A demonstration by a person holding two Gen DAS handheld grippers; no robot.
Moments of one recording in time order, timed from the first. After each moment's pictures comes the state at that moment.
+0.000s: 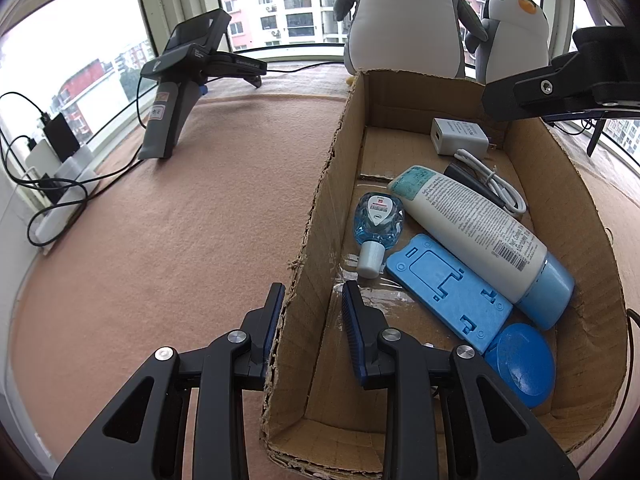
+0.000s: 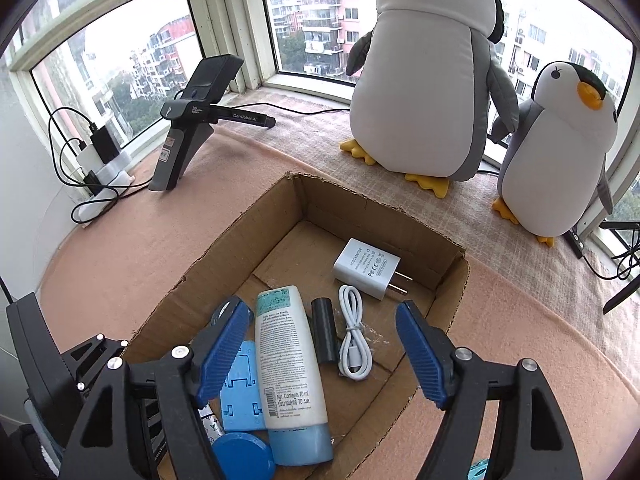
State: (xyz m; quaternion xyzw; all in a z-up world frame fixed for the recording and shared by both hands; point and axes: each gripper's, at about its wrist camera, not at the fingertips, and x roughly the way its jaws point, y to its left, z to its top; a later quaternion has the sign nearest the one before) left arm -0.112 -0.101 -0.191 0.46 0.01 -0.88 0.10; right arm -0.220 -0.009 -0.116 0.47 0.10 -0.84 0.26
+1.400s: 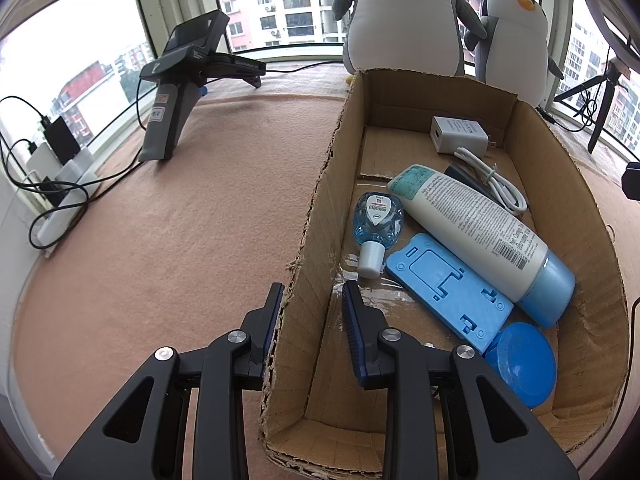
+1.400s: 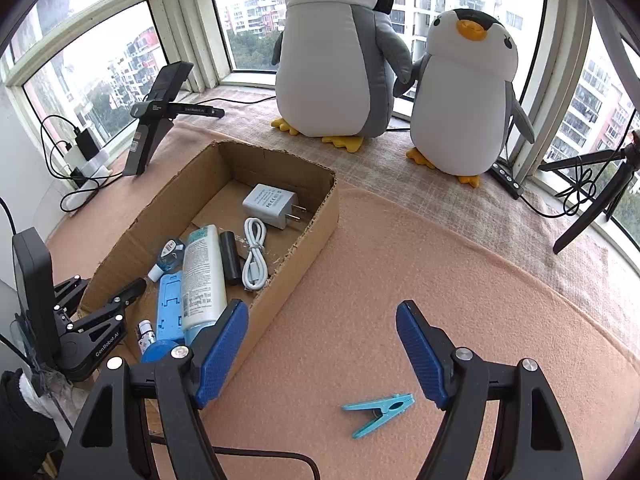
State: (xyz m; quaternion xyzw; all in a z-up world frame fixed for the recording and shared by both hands) left arm -0.112 -0.103 -0.191 0.46 0.01 -0.88 0.10; right arm -0.192 0.099 -0.115 0.48 0.08 -0.84 0.22
